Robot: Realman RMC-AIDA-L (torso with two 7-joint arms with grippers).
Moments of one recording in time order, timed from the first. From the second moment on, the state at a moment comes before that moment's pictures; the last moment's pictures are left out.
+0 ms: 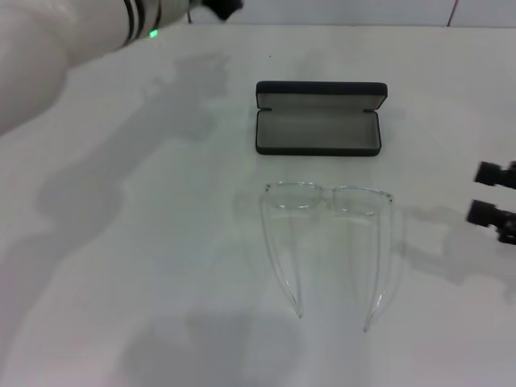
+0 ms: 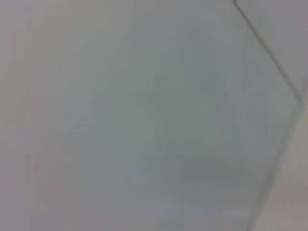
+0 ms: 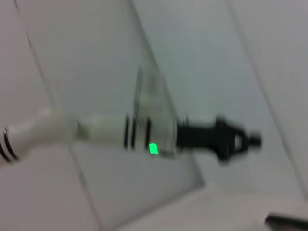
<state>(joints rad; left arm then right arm) -0.57 -2.09 1.64 1.23 2.61 0.42 -2.21 0.33 1.99 -0.67 -0.62 -1.74 -1.84 1.31</state>
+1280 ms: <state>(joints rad) -0.39 -2.08 1.15 0.95 1.15 1.33 -1.41 0.88 1.99 -0.90 -1.03 -2.39 -1.76 1.82</state>
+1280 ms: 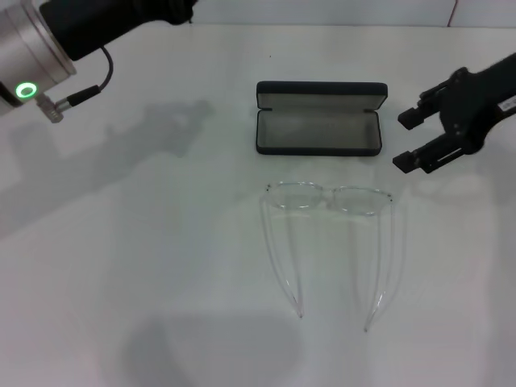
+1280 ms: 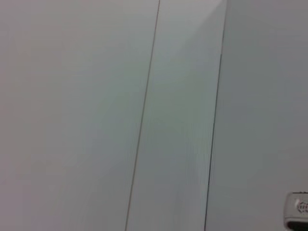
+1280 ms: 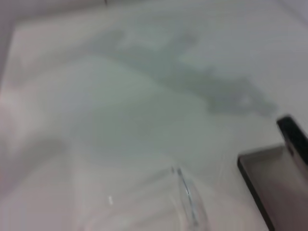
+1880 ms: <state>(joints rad) -0.34 -2.09 1.12 0.89 1.14 1.35 -1.35 1.08 2.03 -1.21 -0.81 -2.52 -1.52 1.88</state>
